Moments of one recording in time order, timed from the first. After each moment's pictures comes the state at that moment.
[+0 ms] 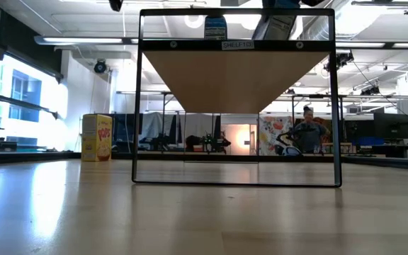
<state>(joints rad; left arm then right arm) 0.22 0.88 0.98 -0.24 0.08 -0.10 -0.04 1.72 2.01 -1.57 0.10 1.20</state>
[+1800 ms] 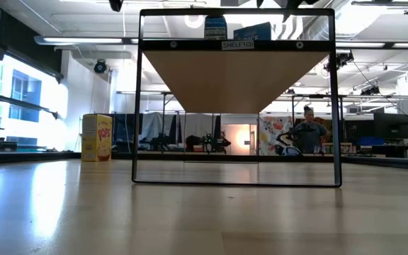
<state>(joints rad) 0.22 0.89 0.98 -0.24 0.08 -0.09 -0.06 1.68 2.01 -1.53 0.03 1.14</state>
